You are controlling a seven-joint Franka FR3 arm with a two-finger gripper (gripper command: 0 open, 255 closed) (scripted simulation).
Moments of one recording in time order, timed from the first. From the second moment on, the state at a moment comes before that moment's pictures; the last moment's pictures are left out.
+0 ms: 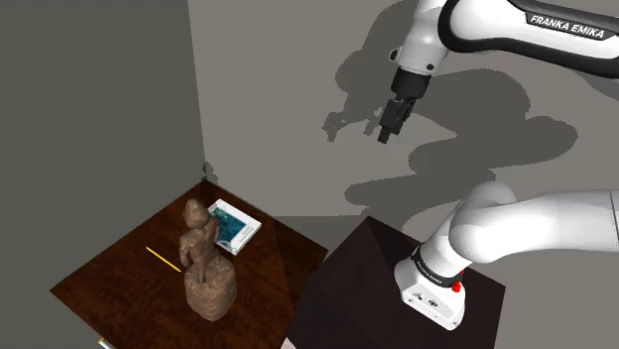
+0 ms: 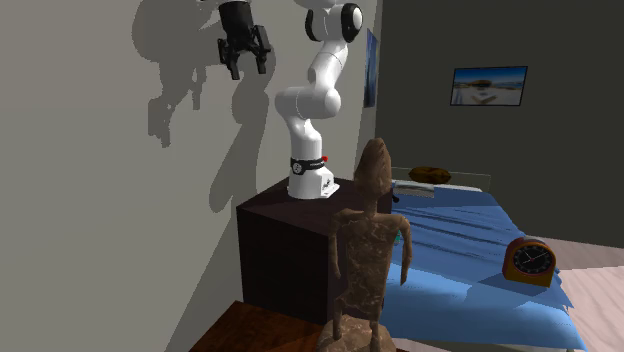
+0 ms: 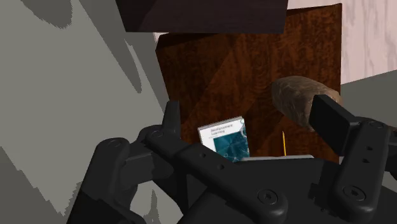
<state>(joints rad) -0.02 -0.79 0.00 -2.42 0.11 1.52 -0.09</state>
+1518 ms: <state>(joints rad) 0.03 -0.02 0.21 -2.22 0.51 1.78 0.47</state>
